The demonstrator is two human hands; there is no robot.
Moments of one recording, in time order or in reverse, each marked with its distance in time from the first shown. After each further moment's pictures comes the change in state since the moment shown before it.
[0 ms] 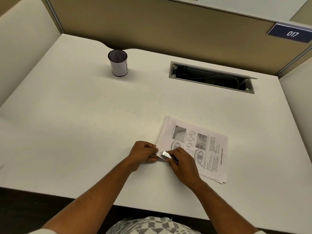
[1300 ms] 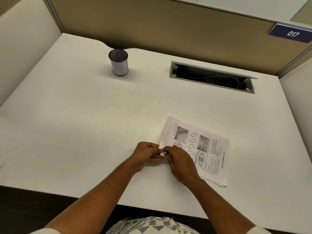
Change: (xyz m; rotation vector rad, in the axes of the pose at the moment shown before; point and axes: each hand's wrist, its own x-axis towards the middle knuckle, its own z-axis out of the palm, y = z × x) left_hand -0.002 -0.001 0.009 -0.145 -0.068 -0.055; right_hand 0.004 -0.010 0.003 -0.125 -0.017 -0.089
